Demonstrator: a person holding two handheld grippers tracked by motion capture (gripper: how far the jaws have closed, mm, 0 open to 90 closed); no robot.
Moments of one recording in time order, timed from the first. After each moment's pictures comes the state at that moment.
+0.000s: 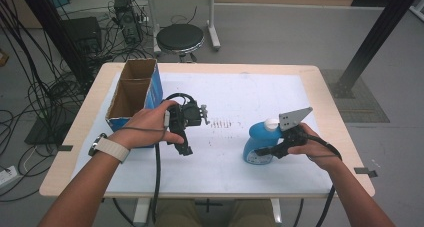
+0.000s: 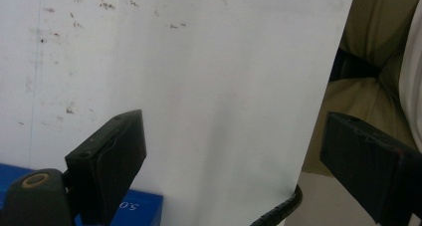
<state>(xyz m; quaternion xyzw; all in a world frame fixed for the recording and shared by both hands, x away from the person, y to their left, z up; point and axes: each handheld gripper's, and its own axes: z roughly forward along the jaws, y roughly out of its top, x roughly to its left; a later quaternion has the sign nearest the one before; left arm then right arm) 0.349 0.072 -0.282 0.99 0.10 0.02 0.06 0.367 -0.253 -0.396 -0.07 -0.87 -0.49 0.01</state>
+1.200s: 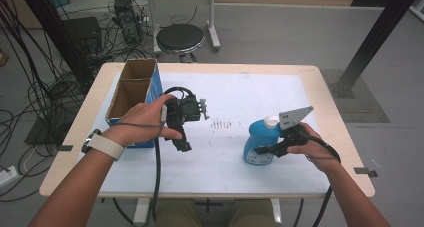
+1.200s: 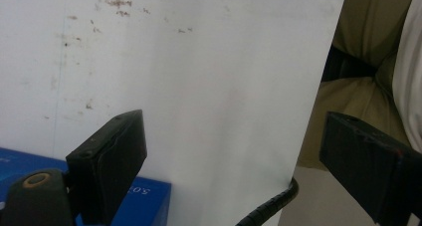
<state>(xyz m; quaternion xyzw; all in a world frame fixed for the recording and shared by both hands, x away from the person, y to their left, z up) 0.344 0.073 -0.253 0.99 0.09 0.04 0.06 0.362 -0.249 -0.383 -0.08 -0.87 -0.49 0.00</state>
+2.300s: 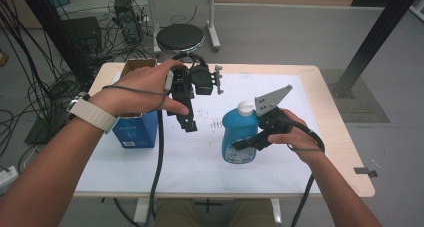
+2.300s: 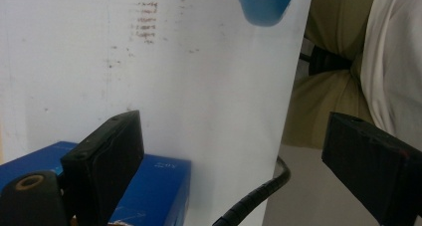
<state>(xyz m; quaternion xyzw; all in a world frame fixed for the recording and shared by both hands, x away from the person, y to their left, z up) 0.335 0.044 -0.157 1.00 0.05 0.05 0.03 0.345 -0.173 -0.300 -0.05 -0.88 -0.47 0.04</state>
